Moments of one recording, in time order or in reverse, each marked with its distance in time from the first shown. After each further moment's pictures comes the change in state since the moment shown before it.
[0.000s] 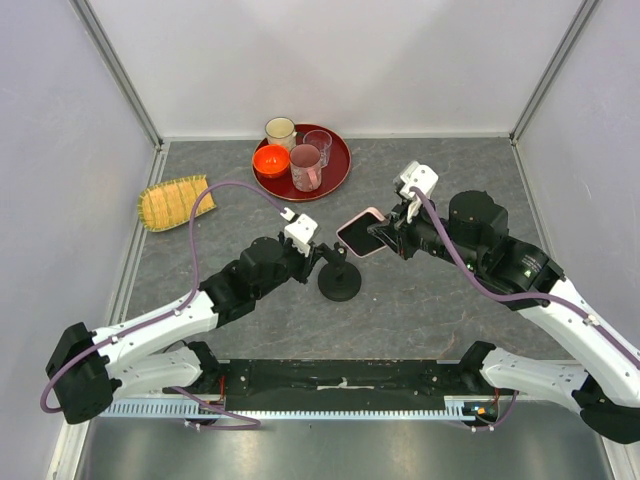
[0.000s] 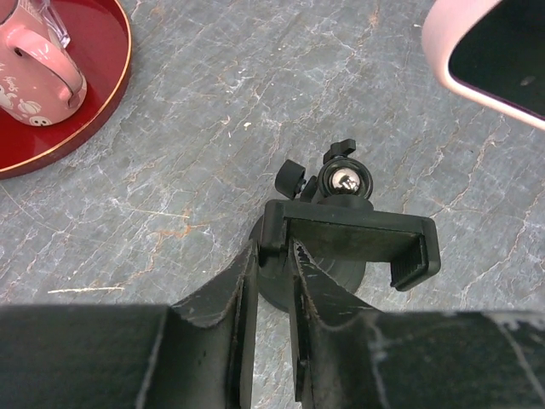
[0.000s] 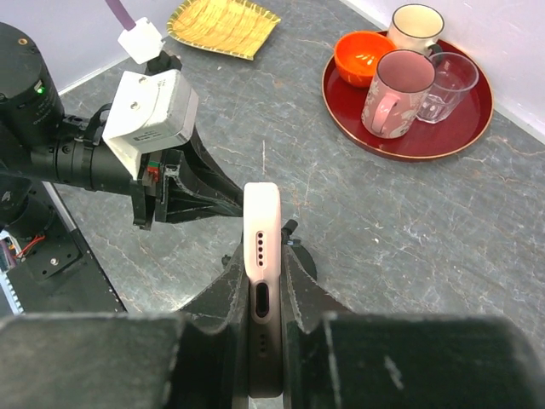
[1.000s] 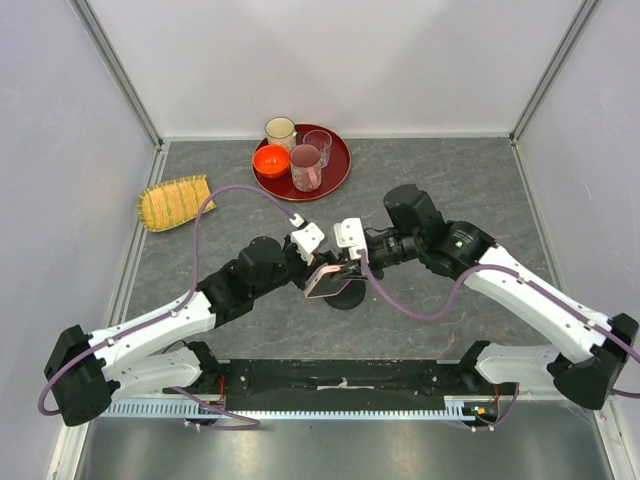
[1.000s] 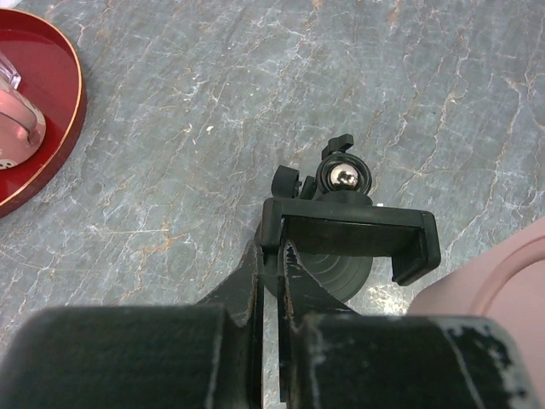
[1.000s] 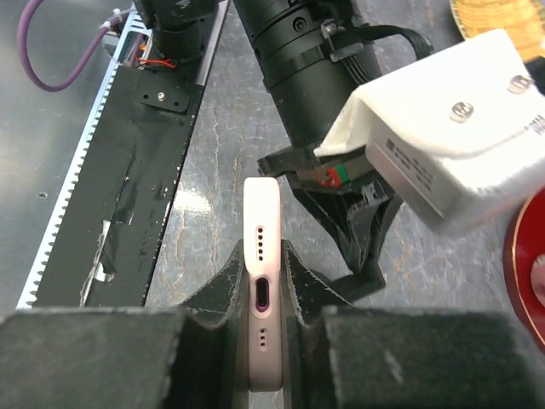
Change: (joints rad) left arm 0.000 -0.016 0.010 -0.039 0.150 0.117; right arm -0.001 0.222 -0.038 -0.055 -0.676 -0.608
